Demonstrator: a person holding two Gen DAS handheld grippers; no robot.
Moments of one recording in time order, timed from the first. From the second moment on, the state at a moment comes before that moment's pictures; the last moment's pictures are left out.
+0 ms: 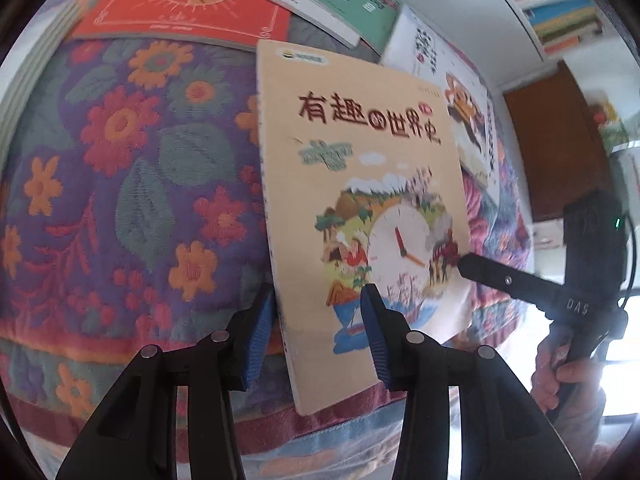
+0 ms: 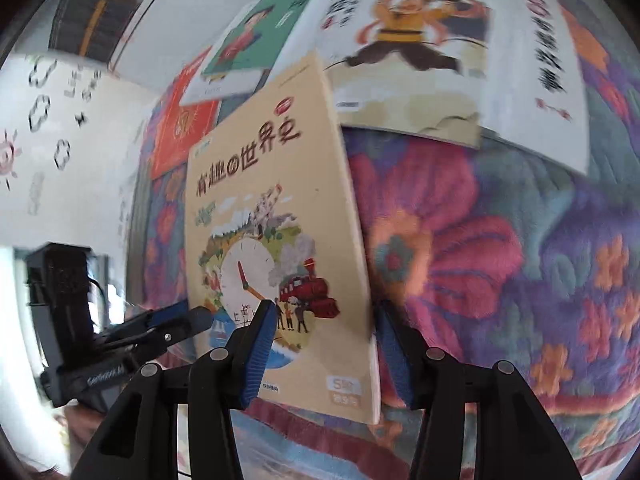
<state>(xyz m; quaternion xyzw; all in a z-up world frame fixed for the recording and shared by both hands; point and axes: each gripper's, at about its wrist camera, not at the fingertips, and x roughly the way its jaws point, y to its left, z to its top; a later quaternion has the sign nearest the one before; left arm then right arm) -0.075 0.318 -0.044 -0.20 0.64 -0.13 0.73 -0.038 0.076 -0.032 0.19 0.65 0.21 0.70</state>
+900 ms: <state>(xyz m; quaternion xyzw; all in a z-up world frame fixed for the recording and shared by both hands) -0.044 0.344 -0.059 -0.29 0.65 -0.14 0.69 0.001 0.097 -0.044 0.17 0.66 0.28 0.68</state>
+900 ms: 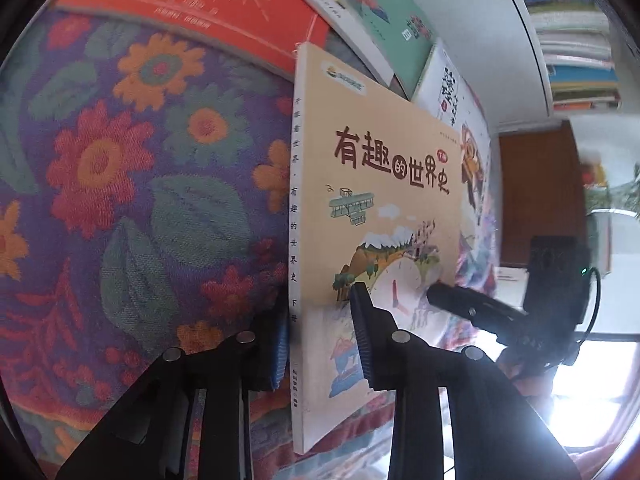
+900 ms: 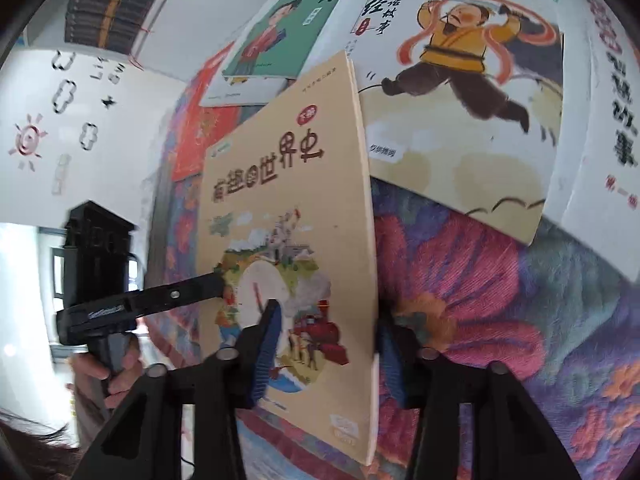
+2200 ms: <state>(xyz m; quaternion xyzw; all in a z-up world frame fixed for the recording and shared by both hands) -0.072 0.323 -0.001 -0.11 0.63 -0.02 0.77 -0.047 0.125 -0.002 0.15 0.66 0.23 0.70</state>
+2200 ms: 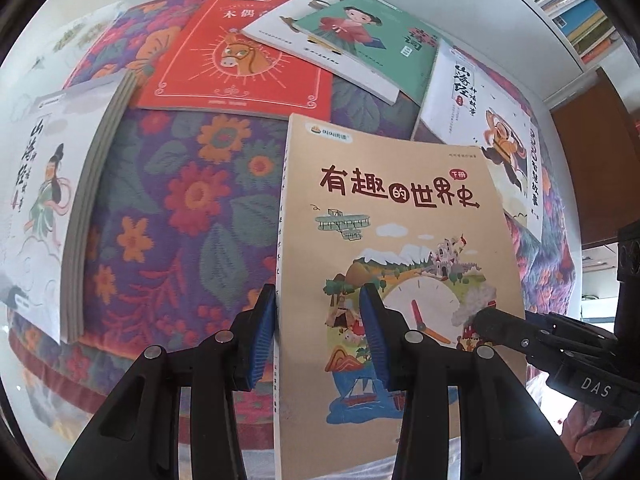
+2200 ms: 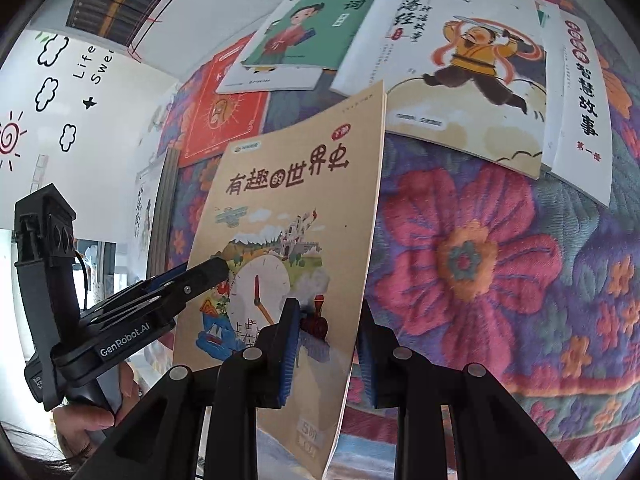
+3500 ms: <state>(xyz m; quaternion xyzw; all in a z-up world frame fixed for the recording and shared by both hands) -0.083 0.420 0.036 -0.18 0.59 -0.04 0.79 -0.065 0.226 0.069 0.10 0.59 0.26 0.76</state>
